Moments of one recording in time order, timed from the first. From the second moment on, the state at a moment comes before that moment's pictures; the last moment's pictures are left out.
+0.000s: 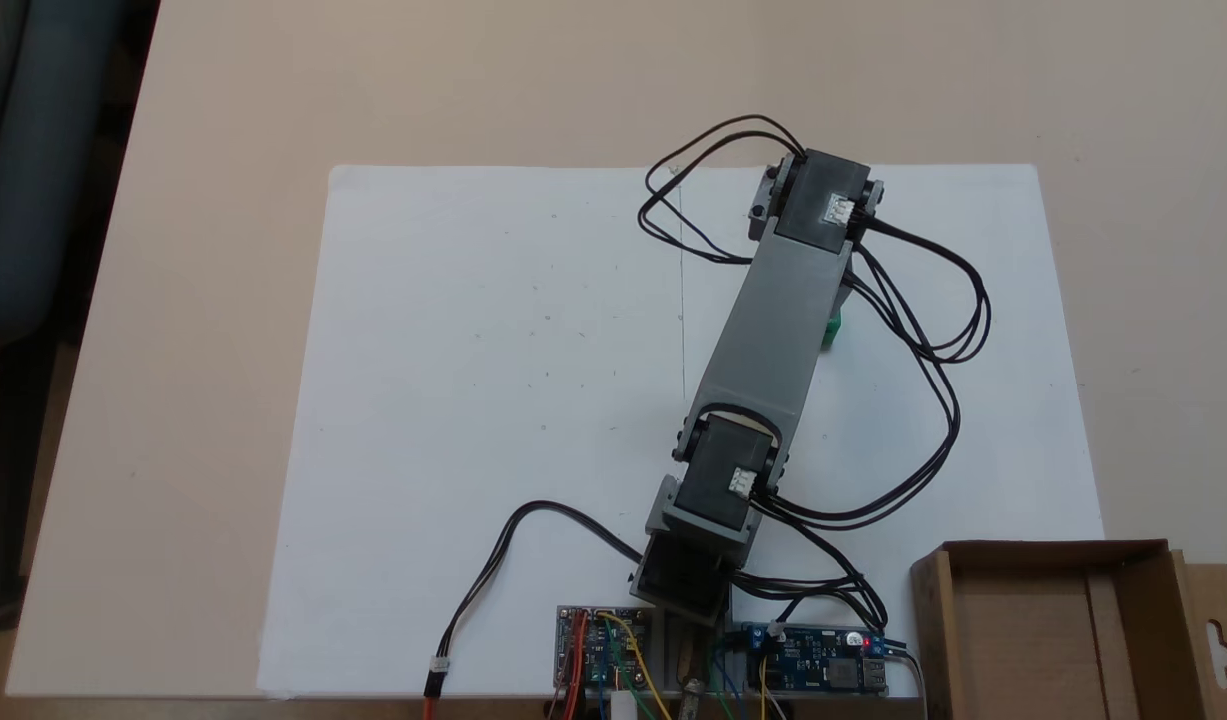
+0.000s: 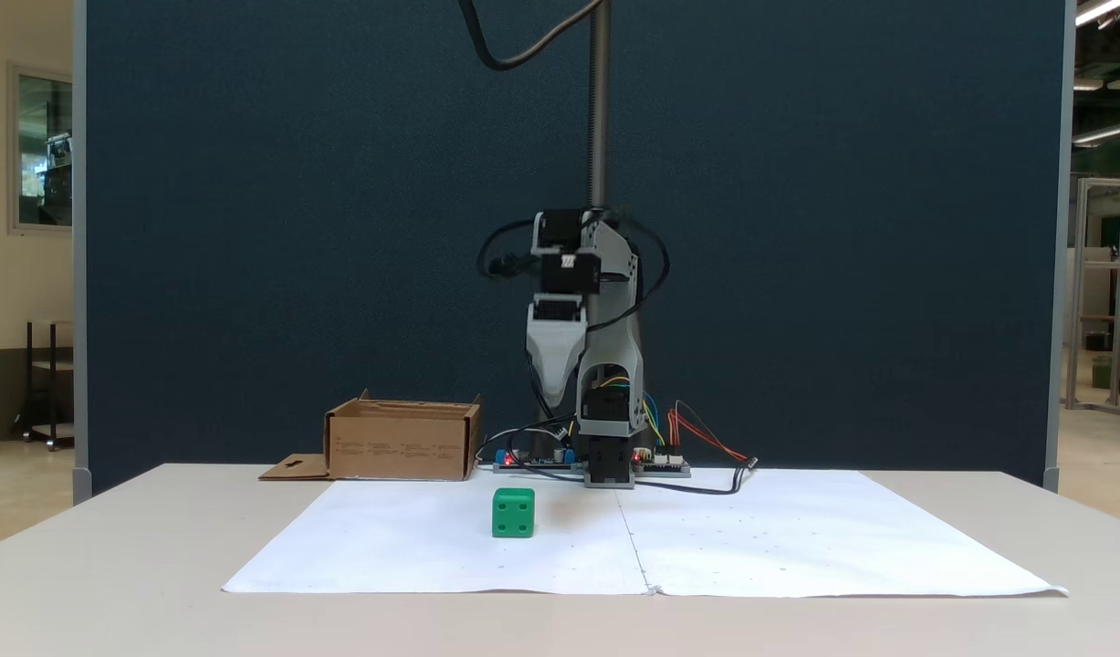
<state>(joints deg) 20.8 94.0 83.6 65.7 -22.1</state>
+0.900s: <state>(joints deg) 30.1 82.0 76.7 65.7 -18.2</state>
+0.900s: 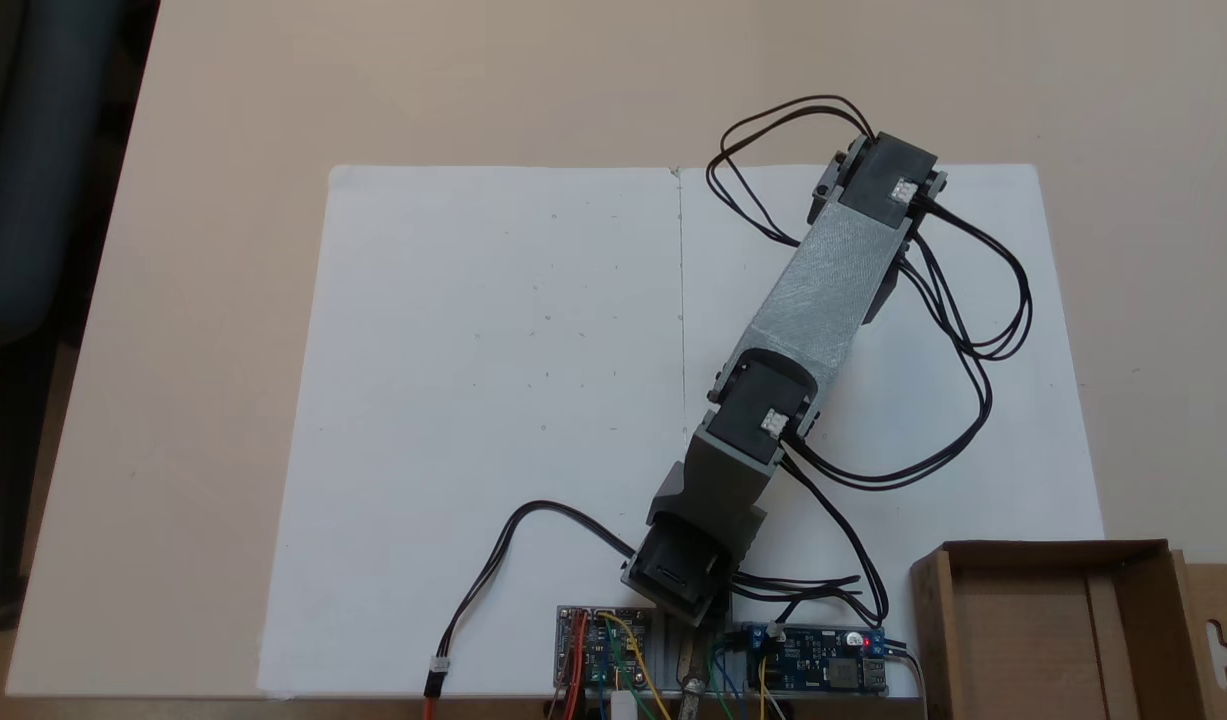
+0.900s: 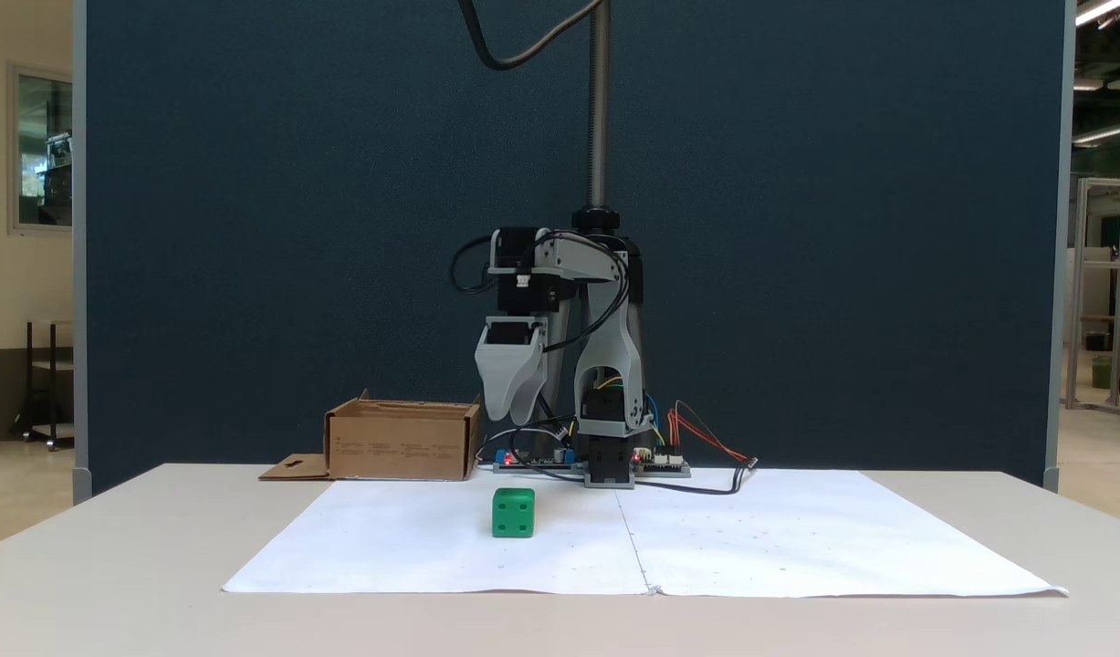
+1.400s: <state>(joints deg) 33.0 79.3 76.7 65.7 -22.8</state>
